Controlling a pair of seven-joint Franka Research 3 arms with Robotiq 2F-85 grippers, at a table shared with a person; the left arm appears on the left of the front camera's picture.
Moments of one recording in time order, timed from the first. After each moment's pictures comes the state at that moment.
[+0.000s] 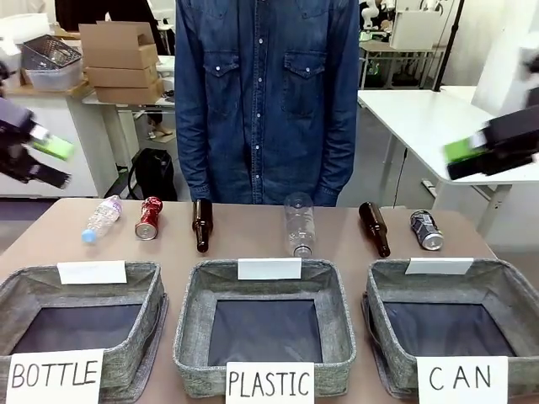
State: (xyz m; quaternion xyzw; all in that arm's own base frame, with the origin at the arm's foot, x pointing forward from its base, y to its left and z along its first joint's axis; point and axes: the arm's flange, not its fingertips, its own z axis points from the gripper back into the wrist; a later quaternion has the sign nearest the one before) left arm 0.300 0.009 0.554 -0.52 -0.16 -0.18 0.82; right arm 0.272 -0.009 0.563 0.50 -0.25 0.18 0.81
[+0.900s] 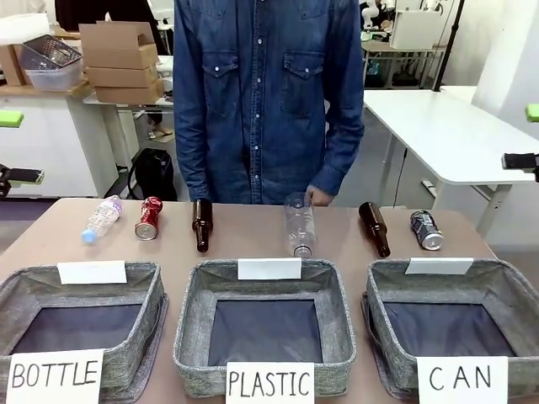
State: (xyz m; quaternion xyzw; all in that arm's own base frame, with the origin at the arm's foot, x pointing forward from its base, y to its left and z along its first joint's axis) left arm 0.292 0.046 0.525 -0.63 -0.16 -0.05 0.76; right arm 0.271 -0.074 0.545 0.60 -0.24 0.04 0.76
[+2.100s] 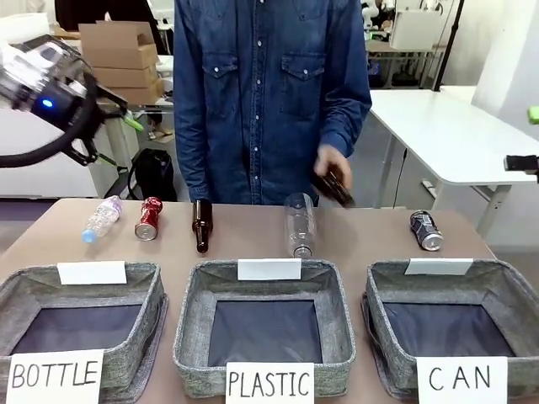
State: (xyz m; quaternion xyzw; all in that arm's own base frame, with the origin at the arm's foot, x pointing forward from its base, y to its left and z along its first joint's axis) left arm 0.532 -0.026 0.513 -0.40 -0.02 0.16 0.90; right arm 0.272 -0.077 0.541 0.60 -0.24 0.04 0.76
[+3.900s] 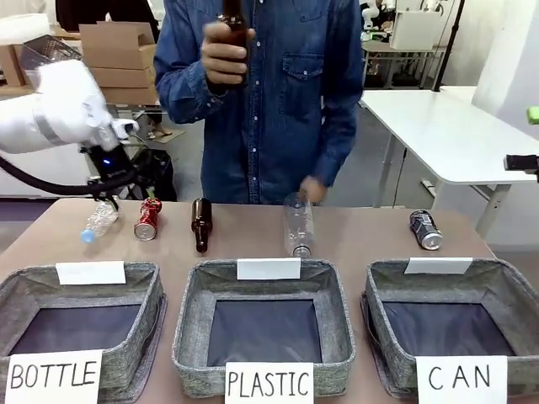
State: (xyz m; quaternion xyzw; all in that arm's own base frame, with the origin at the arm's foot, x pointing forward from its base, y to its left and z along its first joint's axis) left arm 0.617 -0.046 0.389 -0.13 -0.04 0.11 0.98; right arm 0.272 -0.078 0.541 0.60 -0.24 0.04 0.76
